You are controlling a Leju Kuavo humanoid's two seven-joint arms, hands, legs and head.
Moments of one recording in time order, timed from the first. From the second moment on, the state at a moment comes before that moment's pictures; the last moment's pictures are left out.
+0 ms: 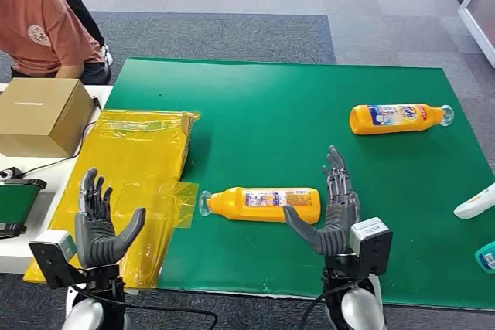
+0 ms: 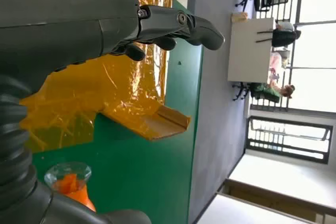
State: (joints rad) left arm 0.22 -0.10 -0.33 -1.76 0.12 0.30 -0.42; right arm 0.04 0.09 0.34 -1.65 0.17 -0.31 -0.33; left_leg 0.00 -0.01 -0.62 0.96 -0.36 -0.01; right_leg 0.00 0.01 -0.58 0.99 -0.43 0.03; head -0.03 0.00
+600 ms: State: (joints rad) left arm 0.22 -0.09 -0.33 -1.78 0.08 0.27 -0.44; right arm 0.04 0.09 0.34 -1.65 0.17 -0.31 -0.33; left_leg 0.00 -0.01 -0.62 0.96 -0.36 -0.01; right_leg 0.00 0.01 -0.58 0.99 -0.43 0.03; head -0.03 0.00
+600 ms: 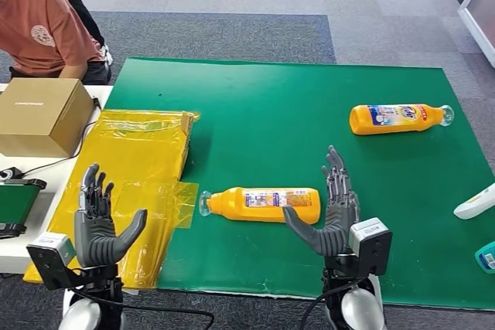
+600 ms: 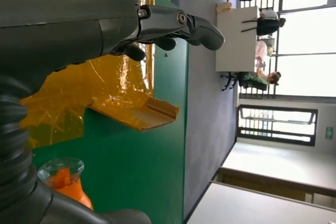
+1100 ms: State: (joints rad) left arm 0.23 -0.09 -0.32 -1.78 0.03 0.22 -0.39; right arm 0.00 0.06 0.35 -1.59 1.12 -0.45 0.02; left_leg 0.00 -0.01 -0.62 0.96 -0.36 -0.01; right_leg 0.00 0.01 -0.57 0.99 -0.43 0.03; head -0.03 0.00
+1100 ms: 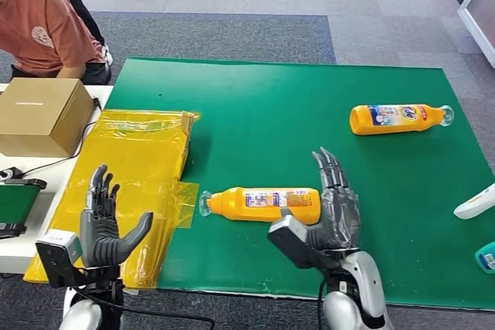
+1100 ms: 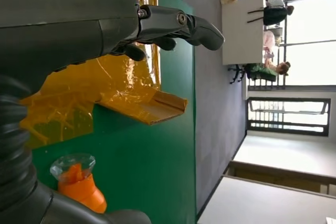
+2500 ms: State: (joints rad) left arm 0.20 -0.09 -0.34 -1.85 0.07 -0.01 -0.40; right arm -0.32 0.02 0.43 -1.07 0.68 -0.19 -0.21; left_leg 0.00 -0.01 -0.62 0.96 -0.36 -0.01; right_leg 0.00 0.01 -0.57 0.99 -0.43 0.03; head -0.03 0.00
